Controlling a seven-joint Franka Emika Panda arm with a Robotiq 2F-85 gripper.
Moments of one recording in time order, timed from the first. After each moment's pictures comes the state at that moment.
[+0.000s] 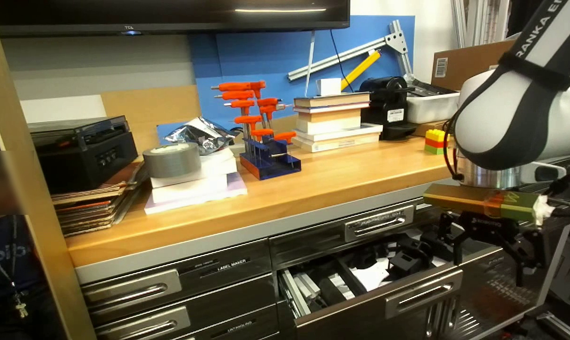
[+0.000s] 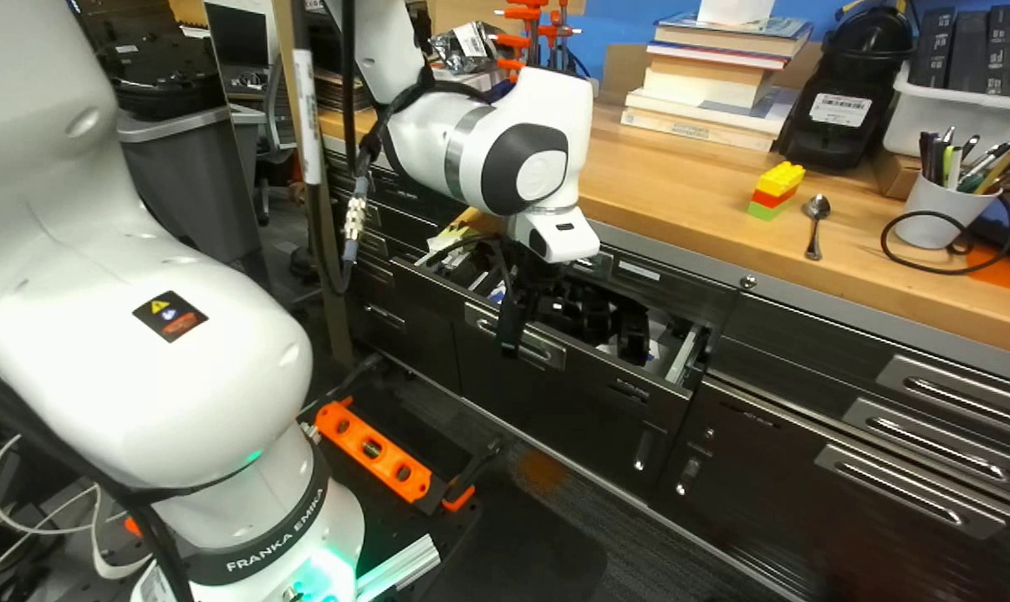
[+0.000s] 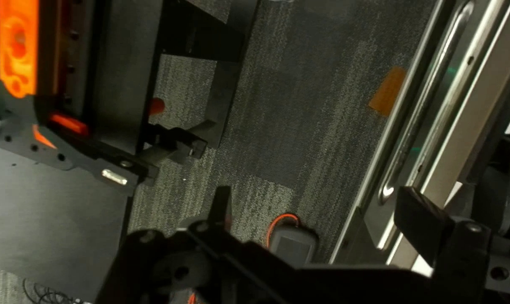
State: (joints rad) arm 0.12 -0.02 -0.23 -2.74 -0.07 2.56 1.17
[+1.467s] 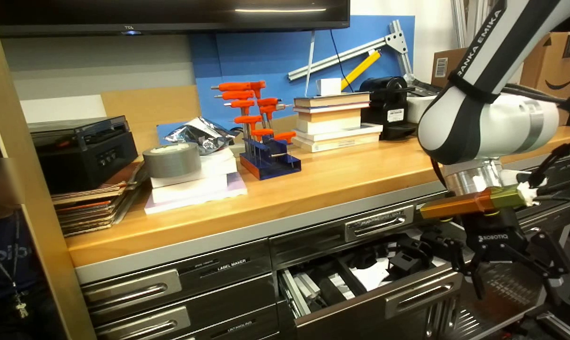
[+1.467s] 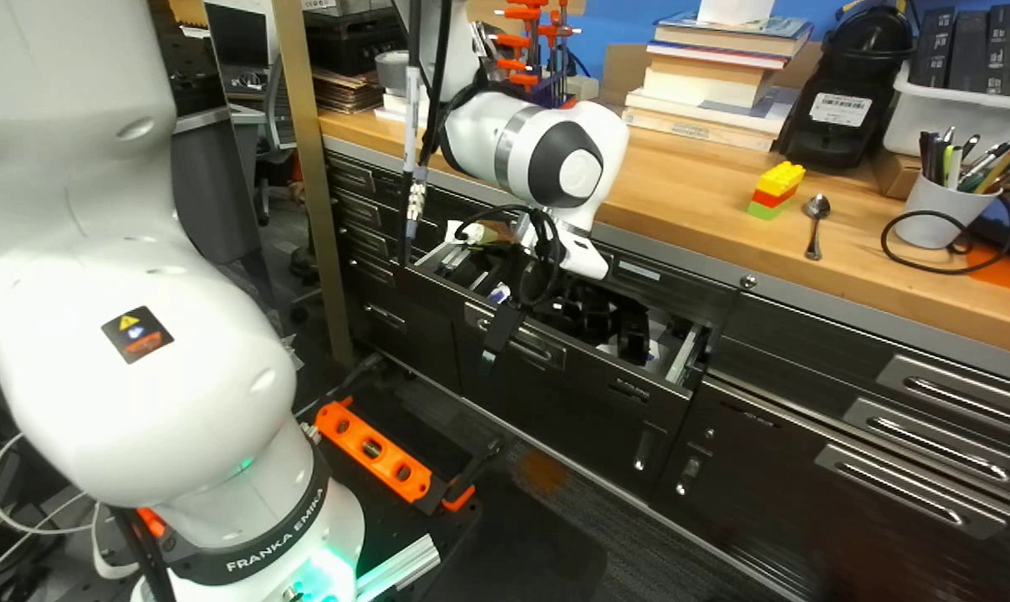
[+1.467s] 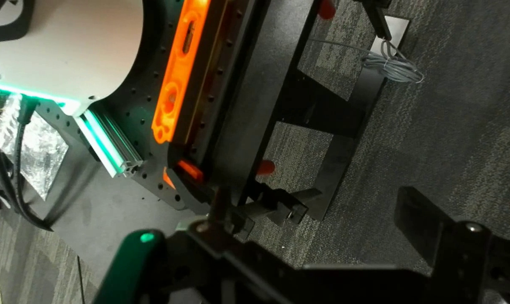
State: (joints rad) arm -0.02 0.17 -0.09 -2.53 0.01 2.10 1.07
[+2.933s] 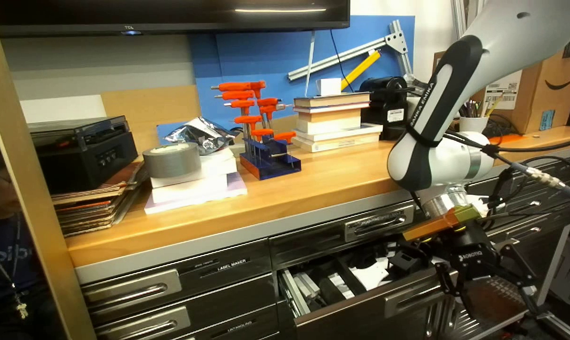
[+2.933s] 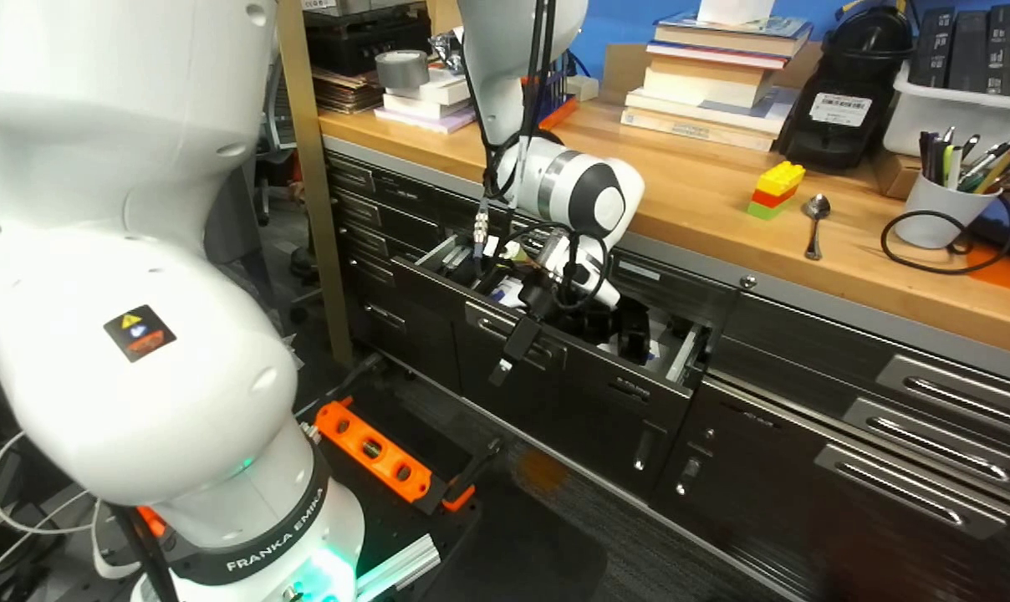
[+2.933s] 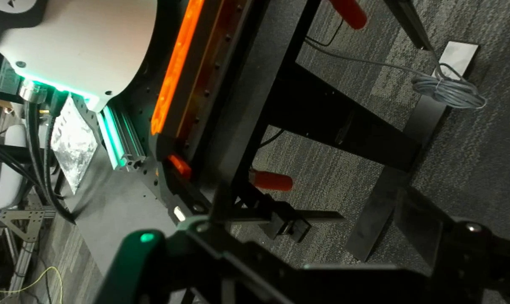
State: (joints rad) arm -0.01 0.51 -0.10 -2.24 0.03 1.91 1.03
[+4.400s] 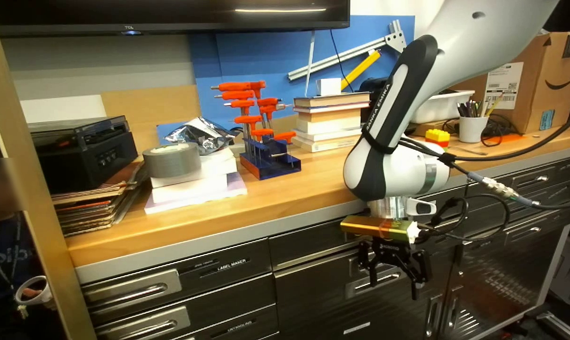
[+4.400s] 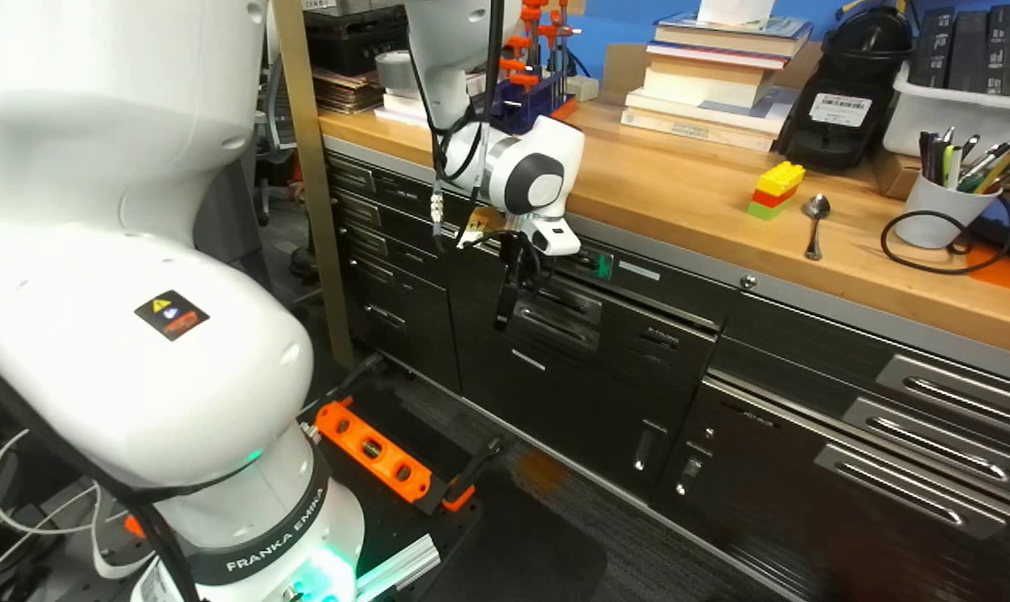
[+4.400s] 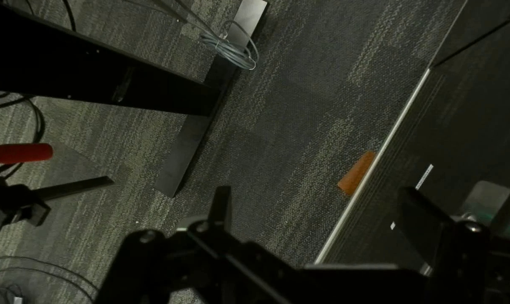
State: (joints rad) arm 0.13 0.52 -0.02 -2.24 0.19 2.46 1.00
